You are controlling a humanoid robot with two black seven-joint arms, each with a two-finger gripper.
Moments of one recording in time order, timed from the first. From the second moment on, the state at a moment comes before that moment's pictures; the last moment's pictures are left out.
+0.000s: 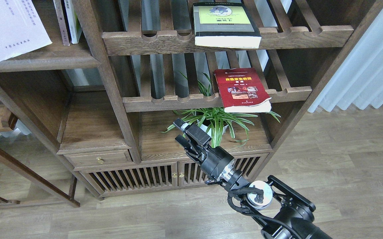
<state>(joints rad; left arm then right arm) -0.89 1.11 -0.76 -1.11 -0.24 -0.49 0.28 0.24 0.01 0.82 1.14 0.30 0.38 -0.11</state>
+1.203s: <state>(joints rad) -0.88 0.82 -1.02 -0.96 0.12 -0.49 0.21 0.23 0.02 0.82 1.15 0.30 0.39 -0.11</state>
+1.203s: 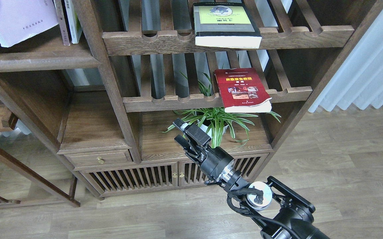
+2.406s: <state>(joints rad) -0.88 0.53 -1.05 -0.90 0.38 -0.20 -0.21 0.21 0.02 0.83 1.15 0.30 0.39 -0.11</state>
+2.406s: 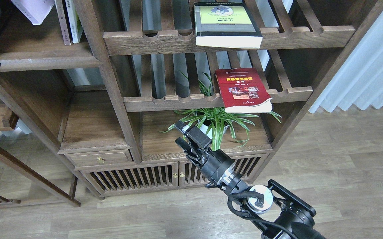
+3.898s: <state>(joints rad) -0.86 0.57 -0.97 -0.86 0.51 -0.21 -0.24 0.18 0.01 0.84 1.16 0.30 0.40 -0.11</state>
